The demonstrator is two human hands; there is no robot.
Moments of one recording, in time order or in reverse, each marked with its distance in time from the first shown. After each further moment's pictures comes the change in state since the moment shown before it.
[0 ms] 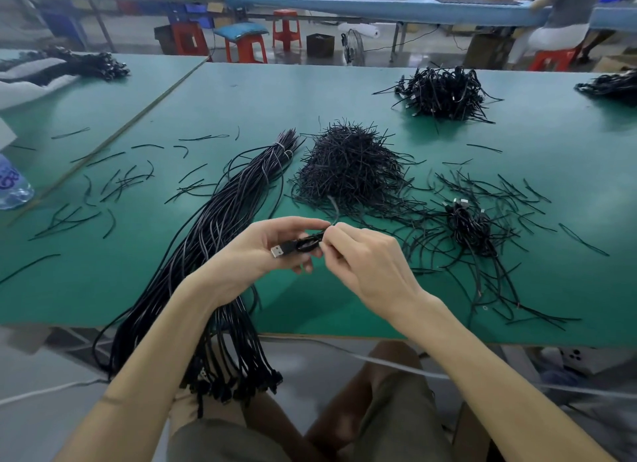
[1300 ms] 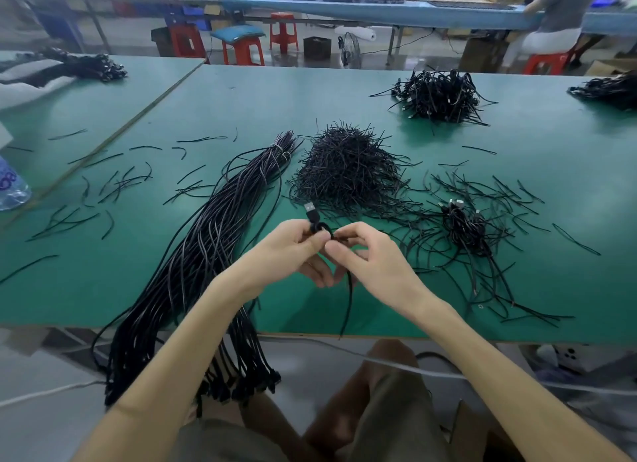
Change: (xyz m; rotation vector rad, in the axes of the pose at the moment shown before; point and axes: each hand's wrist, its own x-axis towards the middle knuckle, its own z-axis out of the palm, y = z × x) left_hand 0.022 0.013 0.032 -0.040 0.038 -0.181; right_hand -0.011 0.019 0.004 0.715 -0.202 0.619
